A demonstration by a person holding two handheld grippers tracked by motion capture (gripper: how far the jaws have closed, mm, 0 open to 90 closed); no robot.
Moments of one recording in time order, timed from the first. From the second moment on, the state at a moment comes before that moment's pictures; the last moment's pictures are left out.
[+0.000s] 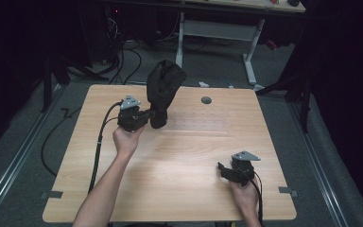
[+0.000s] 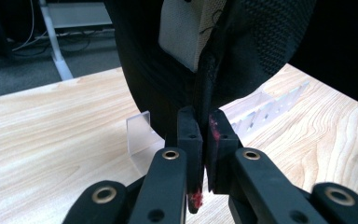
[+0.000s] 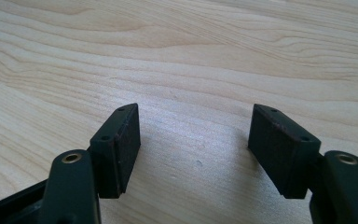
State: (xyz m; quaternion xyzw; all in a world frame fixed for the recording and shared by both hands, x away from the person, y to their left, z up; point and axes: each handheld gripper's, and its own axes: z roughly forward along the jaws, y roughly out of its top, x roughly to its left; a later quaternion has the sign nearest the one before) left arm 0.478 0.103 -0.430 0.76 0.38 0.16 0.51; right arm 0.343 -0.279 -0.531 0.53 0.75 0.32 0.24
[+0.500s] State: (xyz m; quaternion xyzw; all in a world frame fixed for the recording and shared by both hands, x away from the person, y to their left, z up) left arm 0.476 0.111 -0.436 0.76 0.39 0.14 0.50; right arm 0.343 -0.279 -0.531 0.53 0.75 0.32 0.24
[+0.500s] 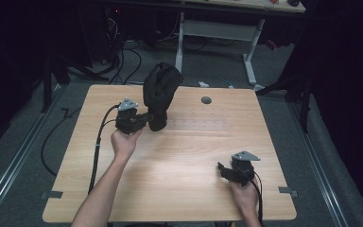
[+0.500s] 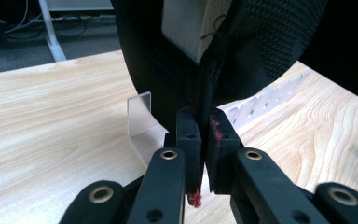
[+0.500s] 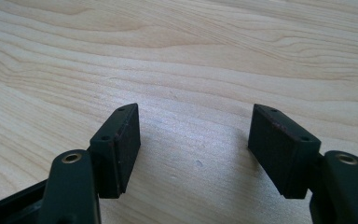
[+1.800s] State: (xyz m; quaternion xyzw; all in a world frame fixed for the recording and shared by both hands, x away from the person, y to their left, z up) left arm 0.456 0.124 -0.421 0.76 0.39 0.14 0.49; right arm 0.343 -0.279 -0.531 0.53 0.75 0.32 0.24
